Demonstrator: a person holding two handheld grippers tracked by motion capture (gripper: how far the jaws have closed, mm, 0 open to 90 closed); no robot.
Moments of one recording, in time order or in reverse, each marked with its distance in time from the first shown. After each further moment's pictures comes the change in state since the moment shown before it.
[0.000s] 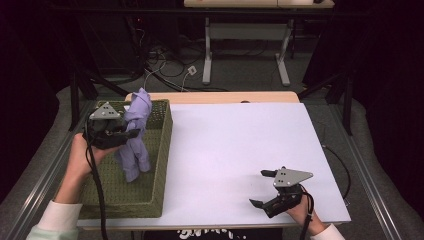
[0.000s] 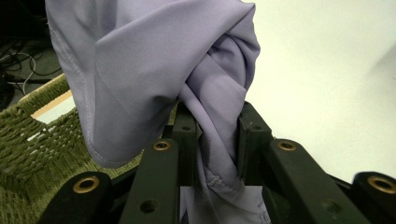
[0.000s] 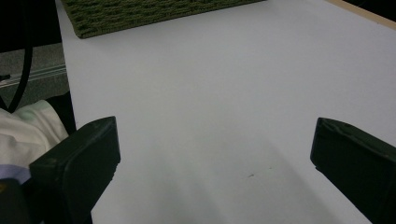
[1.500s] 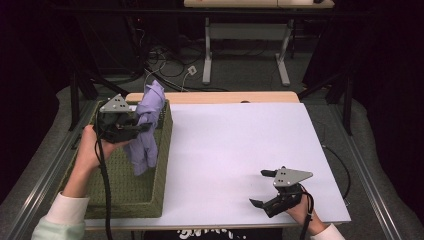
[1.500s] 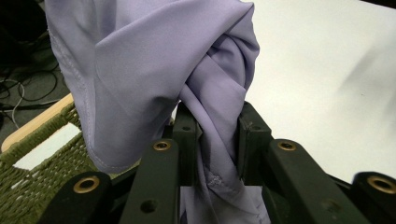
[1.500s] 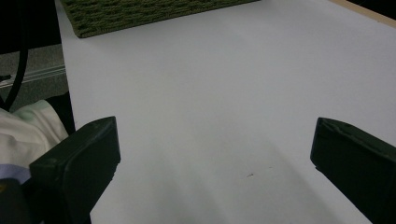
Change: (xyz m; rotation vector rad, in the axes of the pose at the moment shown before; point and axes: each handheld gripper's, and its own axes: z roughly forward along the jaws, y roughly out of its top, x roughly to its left) left arm -0.022 0.035 0.001 -0.040 -0.045 0.064; right arm -0.001 -0.001 0.001 0.002 0.003 0.005
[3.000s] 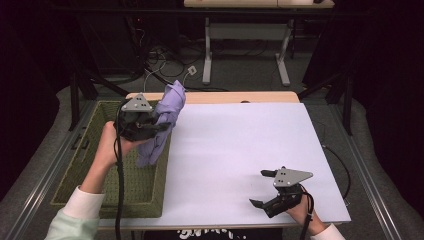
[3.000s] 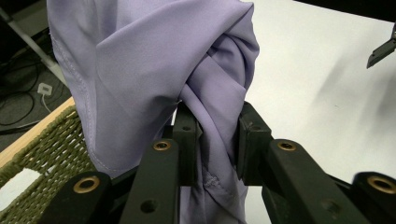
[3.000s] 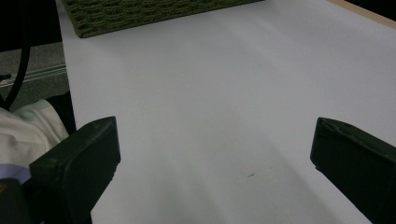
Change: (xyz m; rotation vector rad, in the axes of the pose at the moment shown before) left arm -0.024 0.024 0.027 -0.014 -0.074 0.062; right arm 0.001 0.000 0.000 -0.001 0.000 -0.005
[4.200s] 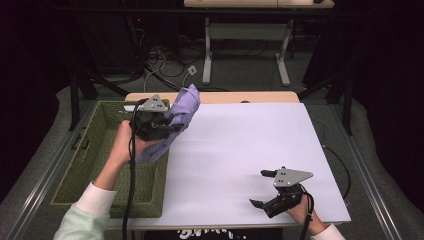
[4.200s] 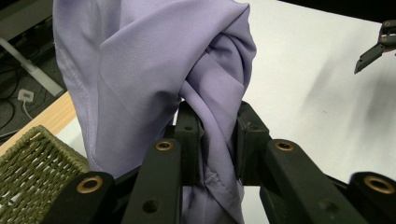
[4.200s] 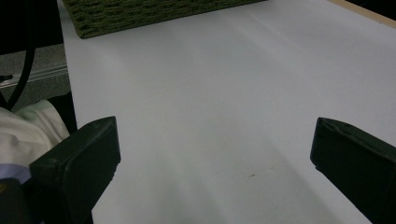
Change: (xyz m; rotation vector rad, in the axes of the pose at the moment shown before) left arm -0.012 0.012 0.026 0.005 -0.049 0.016; right arm 0.000 0.000 0.000 -0.001 0.004 0.001
